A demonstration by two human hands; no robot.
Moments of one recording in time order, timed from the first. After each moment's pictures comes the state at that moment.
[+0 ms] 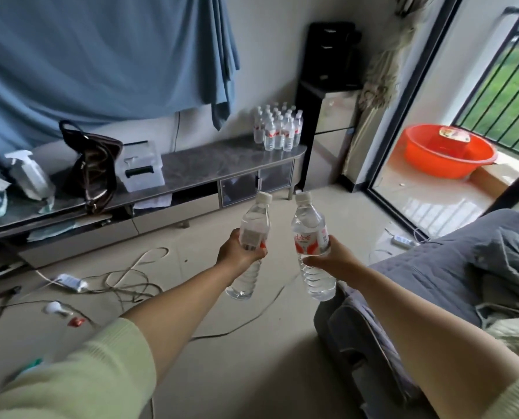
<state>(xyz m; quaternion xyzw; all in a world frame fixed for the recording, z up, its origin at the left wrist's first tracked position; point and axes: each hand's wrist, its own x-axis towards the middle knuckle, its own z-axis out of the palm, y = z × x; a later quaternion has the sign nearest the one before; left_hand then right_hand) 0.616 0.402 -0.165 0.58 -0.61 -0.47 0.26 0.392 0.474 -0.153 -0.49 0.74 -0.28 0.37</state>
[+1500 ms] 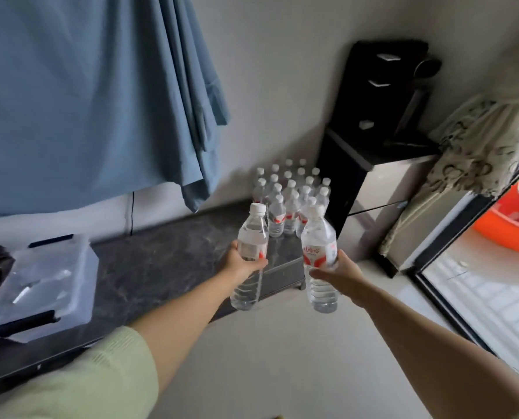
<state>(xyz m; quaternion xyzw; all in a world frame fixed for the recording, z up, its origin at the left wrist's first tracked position) 0.363 -0.327 -0.190 0.61 -0.53 -0.52 0.27 0.132 -0.253 -0.185 -0.45 0.72 -0.34 0.41</state>
